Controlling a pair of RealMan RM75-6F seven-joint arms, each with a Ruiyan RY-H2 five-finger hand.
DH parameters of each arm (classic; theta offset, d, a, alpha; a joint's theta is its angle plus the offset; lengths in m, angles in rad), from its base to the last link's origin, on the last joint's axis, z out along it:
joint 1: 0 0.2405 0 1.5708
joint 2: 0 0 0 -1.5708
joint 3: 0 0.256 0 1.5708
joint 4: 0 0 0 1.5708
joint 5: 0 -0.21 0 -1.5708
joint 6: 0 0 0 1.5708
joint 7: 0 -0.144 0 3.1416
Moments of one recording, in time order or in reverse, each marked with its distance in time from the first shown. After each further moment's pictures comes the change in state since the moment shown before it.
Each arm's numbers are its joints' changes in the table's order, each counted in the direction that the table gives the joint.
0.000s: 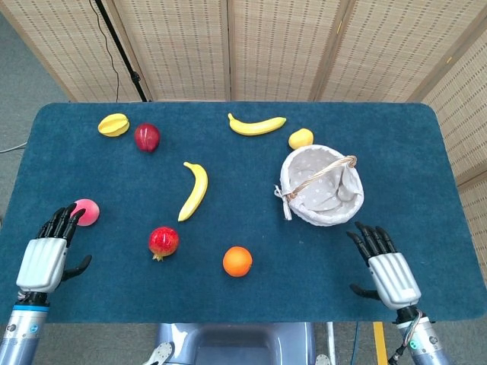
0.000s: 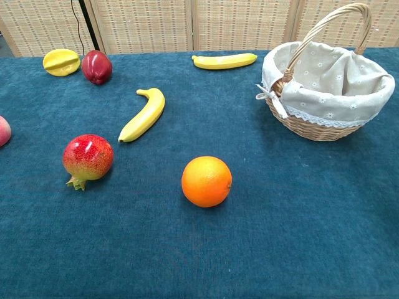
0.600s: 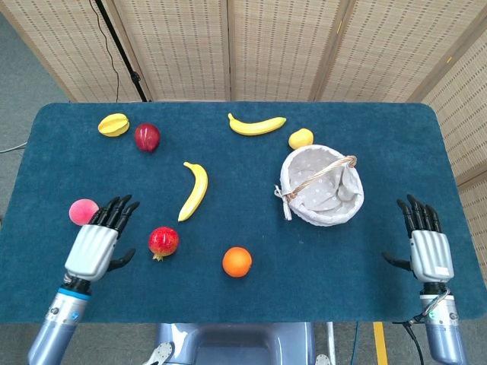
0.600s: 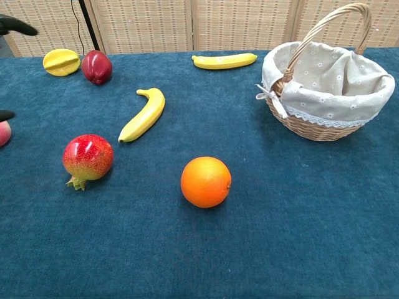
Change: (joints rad) left arm -0.155 0.041 -0.009 0.146 -0.007 0.055 -0.175; right arm -0.003 0.127 0.169 -0.291 -0.213 -0.070 -0.128
